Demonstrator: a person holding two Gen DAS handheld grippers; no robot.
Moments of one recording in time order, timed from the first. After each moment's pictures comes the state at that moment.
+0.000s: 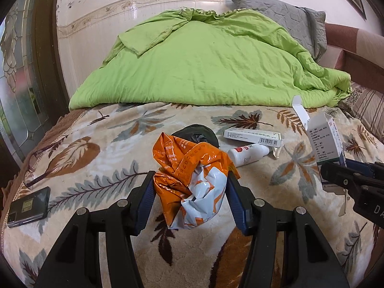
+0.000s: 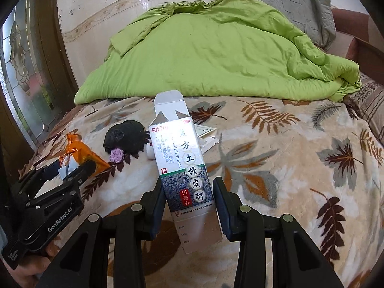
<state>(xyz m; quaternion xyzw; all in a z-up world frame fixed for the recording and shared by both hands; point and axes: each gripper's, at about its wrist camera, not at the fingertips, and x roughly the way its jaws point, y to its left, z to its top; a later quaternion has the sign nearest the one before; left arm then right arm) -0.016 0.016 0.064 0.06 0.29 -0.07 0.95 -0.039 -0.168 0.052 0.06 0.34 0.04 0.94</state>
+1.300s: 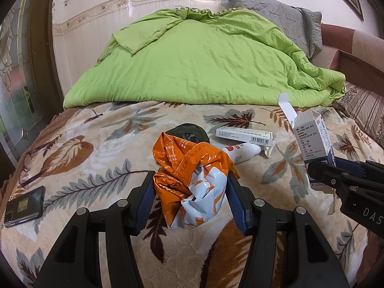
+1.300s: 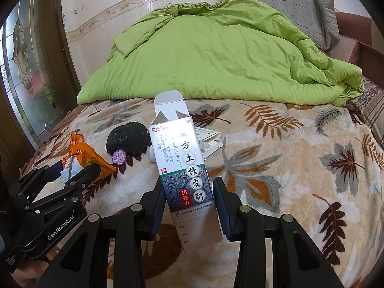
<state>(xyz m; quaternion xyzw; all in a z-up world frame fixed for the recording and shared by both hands) -0.015 0.018 0.064 0.04 0.30 -0.09 0.95 -0.037 -0.164 0.051 0.05 0.33 0.05 0.94</state>
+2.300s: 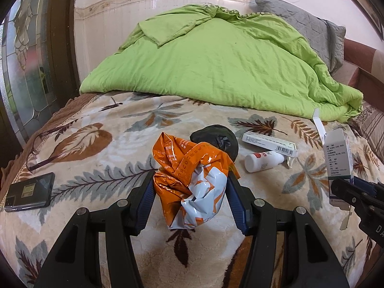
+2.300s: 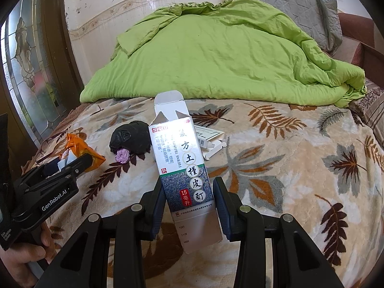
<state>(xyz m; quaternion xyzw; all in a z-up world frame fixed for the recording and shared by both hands) -0.002 0.048 0.066 0.00 0.31 -0.04 0.95 -0.036 -0.161 0.050 0.05 0.33 0.06 0.94</state>
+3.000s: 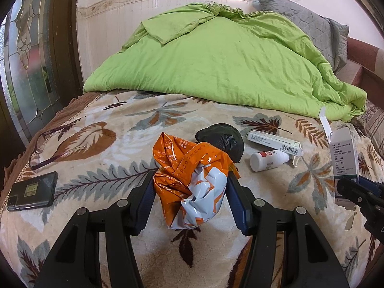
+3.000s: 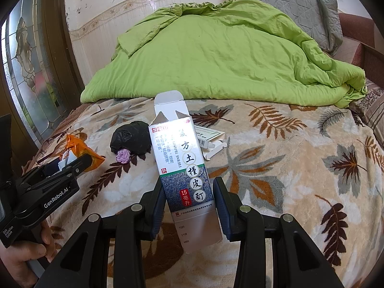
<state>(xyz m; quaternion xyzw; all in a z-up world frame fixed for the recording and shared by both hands) -0.001 0.050 0.064 0.01 0.31 -0.03 0.95 -0.036 -0.162 0.050 0.05 0.33 0.06 0.94</state>
